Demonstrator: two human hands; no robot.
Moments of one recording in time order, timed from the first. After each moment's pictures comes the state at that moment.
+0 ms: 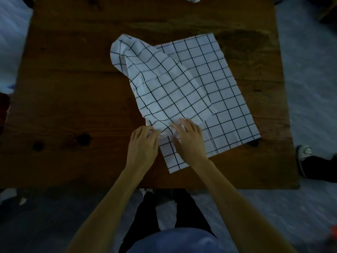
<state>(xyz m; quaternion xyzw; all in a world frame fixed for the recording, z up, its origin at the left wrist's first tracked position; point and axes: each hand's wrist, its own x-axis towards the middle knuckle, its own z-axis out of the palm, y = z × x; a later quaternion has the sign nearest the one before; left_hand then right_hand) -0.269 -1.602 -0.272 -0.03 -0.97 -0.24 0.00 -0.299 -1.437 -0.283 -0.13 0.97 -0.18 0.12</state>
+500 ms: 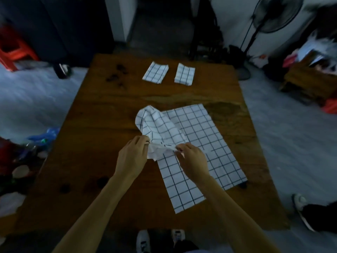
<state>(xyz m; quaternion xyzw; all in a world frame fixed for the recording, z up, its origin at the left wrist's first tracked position) -0.325 -1.668 -0.133 -0.03 -0.96 -0.26 0.11 -0.343 -1.466 -0.165 -0.13 0.97 -0.22 -0.04</state>
